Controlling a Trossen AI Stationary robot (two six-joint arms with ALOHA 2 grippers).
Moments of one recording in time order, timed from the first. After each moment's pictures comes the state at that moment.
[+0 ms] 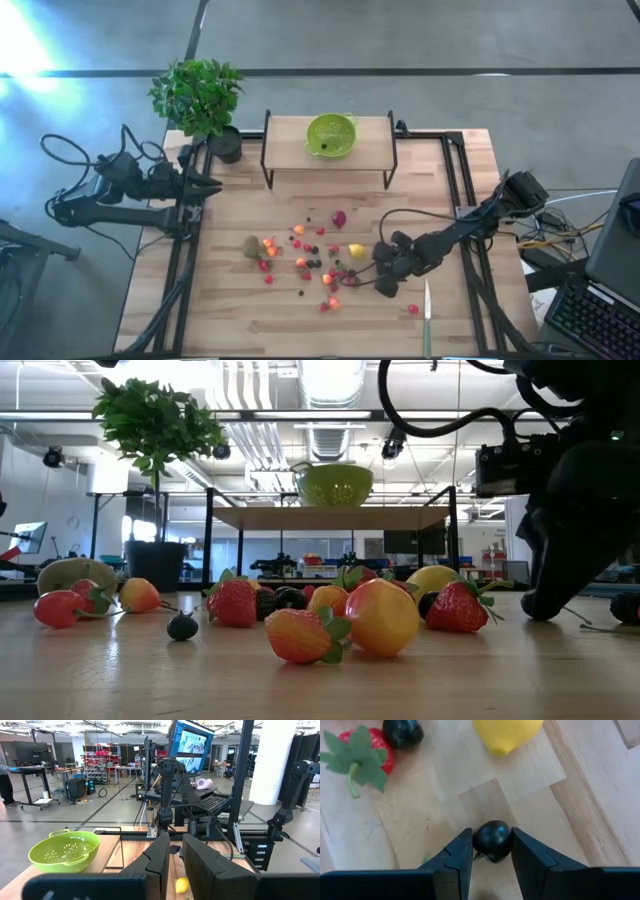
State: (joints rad) left arm 0.00 0.39 0.78 -0.40 0.00 -0.01; right arm 0.48 1.63 0.78 -0.39 0.22 0.90
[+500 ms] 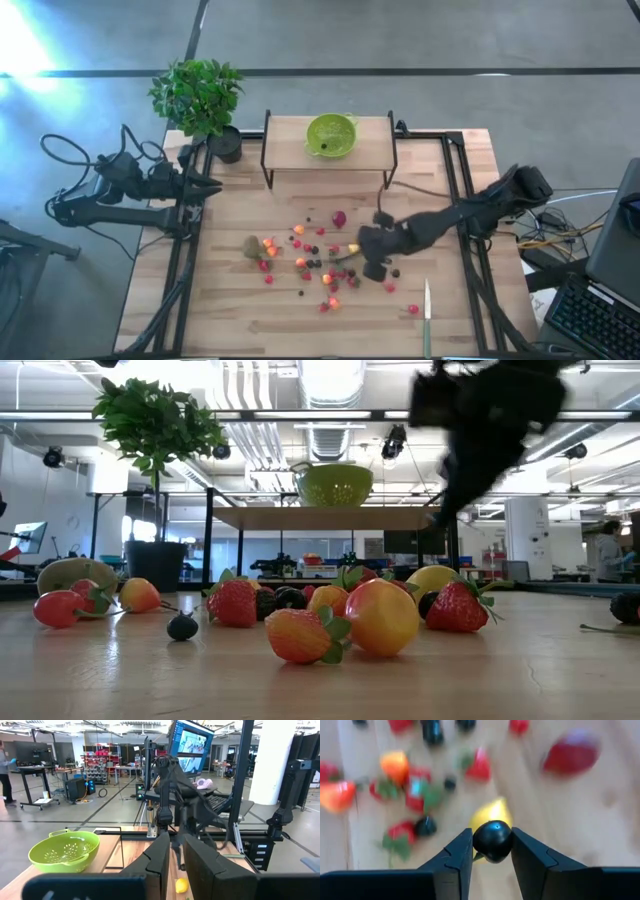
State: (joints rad) left arm 0.00 0.40 0.78 -0.40 0.00 -0.01; right arm 0.29 1.56 1.00 -0.50 0.23 0.49
